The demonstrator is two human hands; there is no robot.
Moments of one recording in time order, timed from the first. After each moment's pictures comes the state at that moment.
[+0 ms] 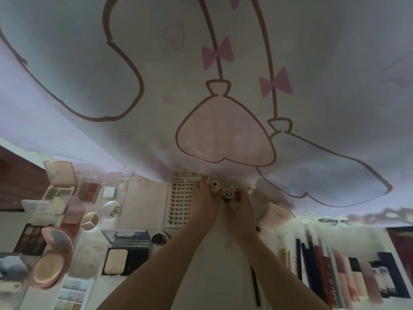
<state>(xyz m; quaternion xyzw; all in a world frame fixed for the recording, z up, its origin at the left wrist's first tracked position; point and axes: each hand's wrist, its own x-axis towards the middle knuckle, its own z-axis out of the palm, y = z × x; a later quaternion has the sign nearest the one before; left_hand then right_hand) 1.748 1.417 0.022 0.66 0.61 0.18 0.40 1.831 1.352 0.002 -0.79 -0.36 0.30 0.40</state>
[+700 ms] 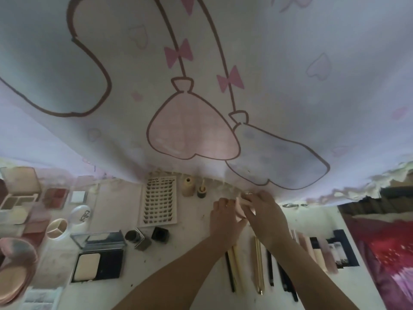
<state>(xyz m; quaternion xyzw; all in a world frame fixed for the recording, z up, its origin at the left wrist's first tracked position) 1.819 1.328 -0.003 0.83 0.46 0.09 0.30 1.909 1.272 0.066 -0.82 -0.54 0.11 0.15</state>
